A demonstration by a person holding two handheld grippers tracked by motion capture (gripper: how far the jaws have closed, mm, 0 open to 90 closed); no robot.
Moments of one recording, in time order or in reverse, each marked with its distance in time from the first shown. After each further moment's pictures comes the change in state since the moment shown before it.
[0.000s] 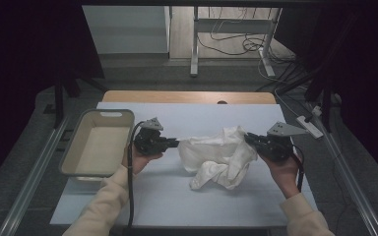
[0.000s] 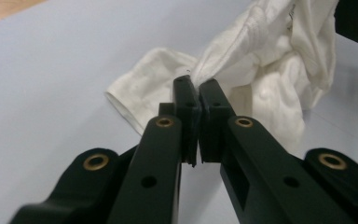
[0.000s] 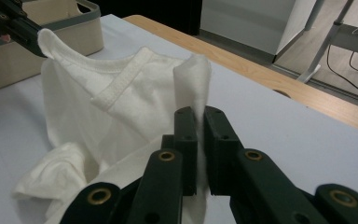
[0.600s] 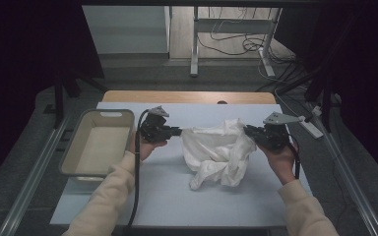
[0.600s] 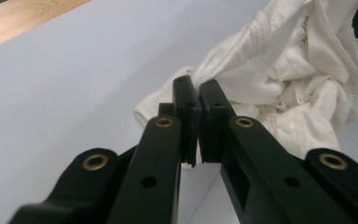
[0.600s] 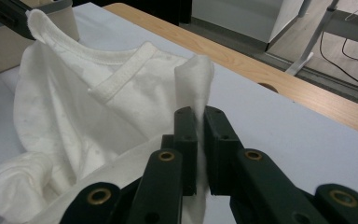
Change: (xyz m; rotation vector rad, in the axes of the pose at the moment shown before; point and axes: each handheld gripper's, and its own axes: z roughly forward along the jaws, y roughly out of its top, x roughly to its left) left arm 0.021 0.029 0.016 0.039 0.053 -0.027; right arm -0.025 0.006 0.025 0.050 -0.027 0.015
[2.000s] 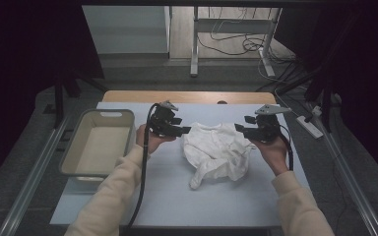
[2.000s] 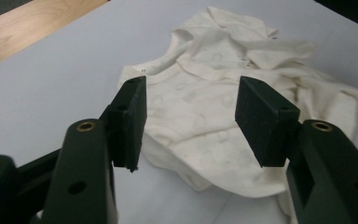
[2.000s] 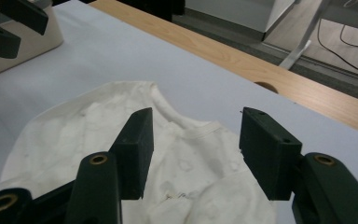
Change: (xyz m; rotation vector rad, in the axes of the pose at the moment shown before) left arm -0.009 0.021 0.014 0.039 0.057 0.012; right arm -0.004 0.014 0.028 0.040 -0.021 0.032
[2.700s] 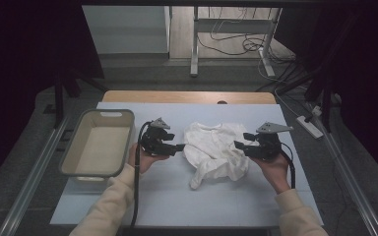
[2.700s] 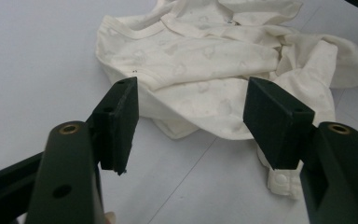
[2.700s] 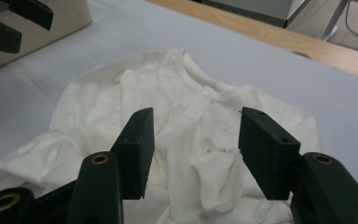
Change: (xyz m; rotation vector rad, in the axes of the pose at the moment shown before) left arm -0.015 -0.053 -0.004 -0.003 -0.014 -0.056; right arm 0.022 -0.041 -0.013 0.016 0.067 0.037
